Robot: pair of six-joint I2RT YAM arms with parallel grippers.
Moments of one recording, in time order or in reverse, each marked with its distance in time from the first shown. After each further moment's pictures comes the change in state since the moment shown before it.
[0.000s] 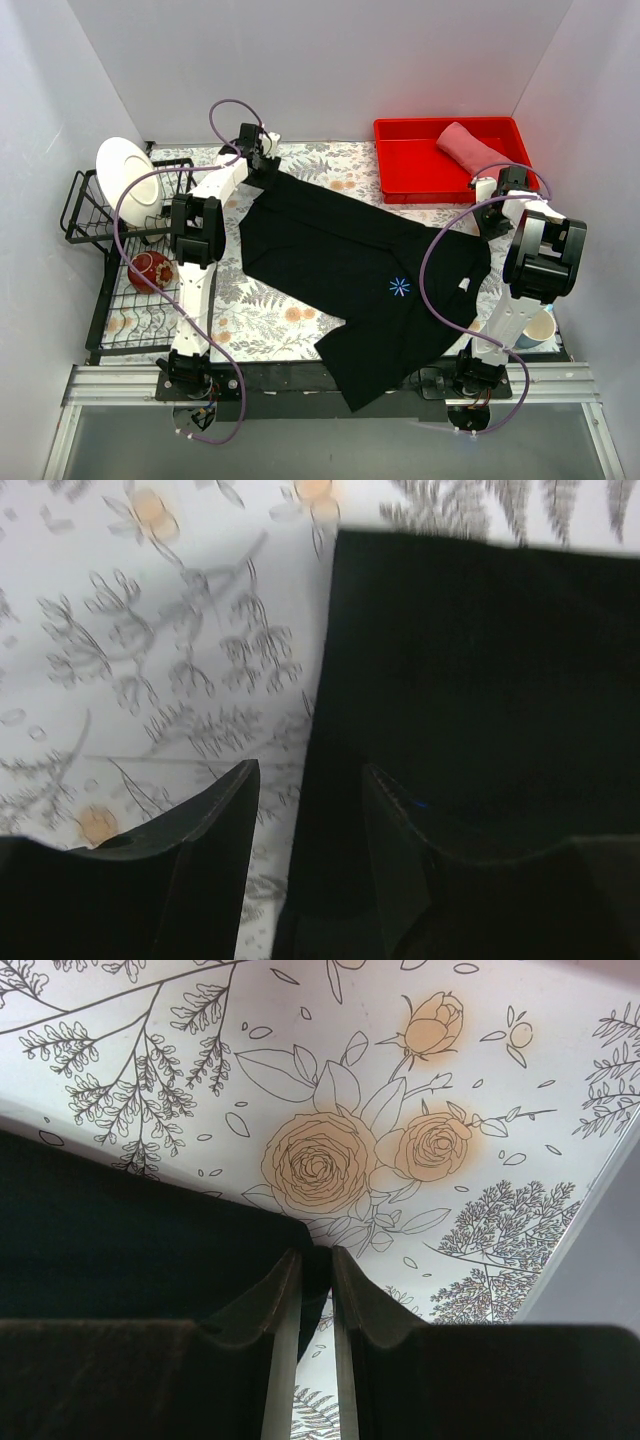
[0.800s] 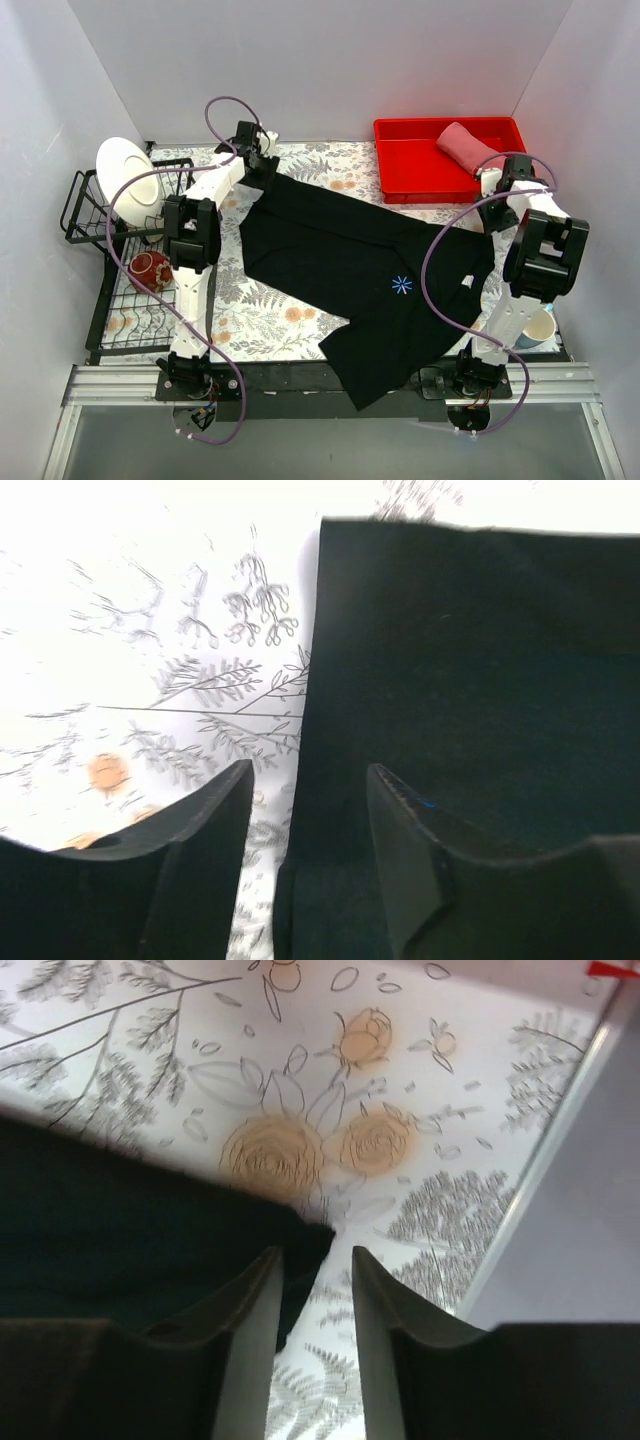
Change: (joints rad) left arm -0.009 -0.093 -0.106 -0.037 -0.007 -0.006; right arm -0.002 0.038 0.120 -0.092 0.042 -0.001
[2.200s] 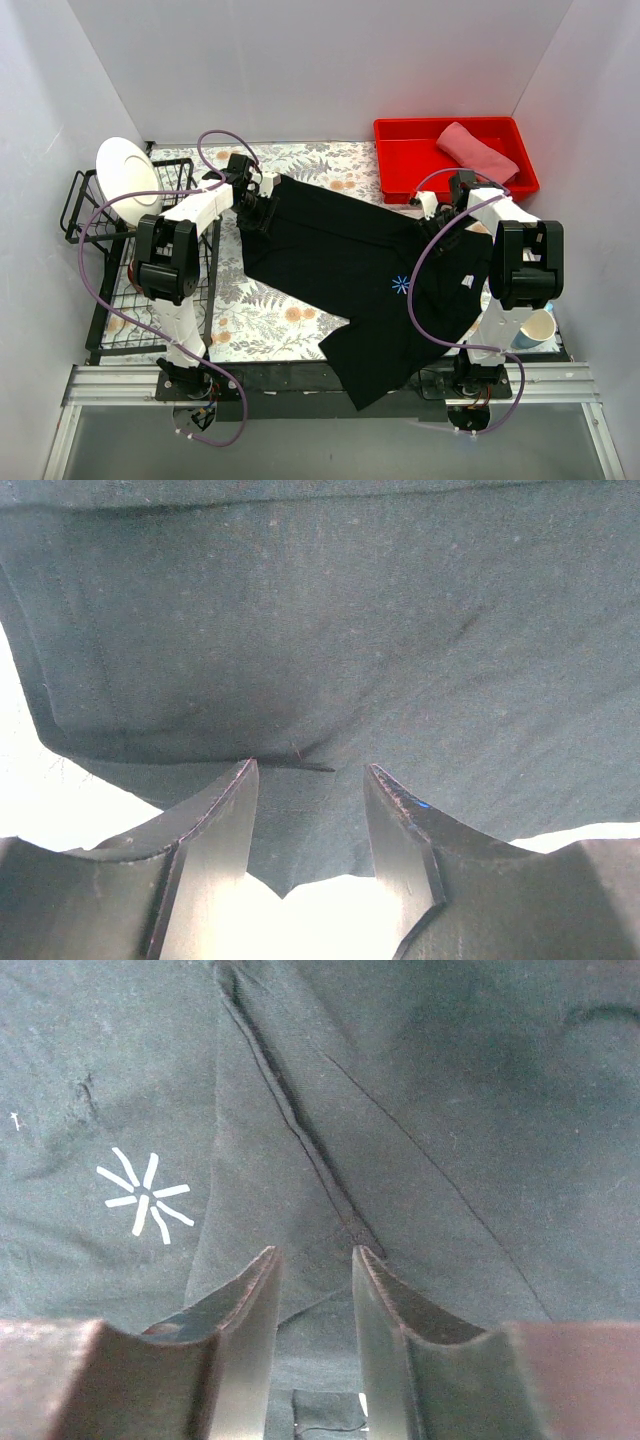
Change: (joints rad) left arm -0.022 -0.416 -0.568 -0.058 0.254 -0.016; right arm 0.275 -0.127 -0.142 -0.265 -0.428 -0.127
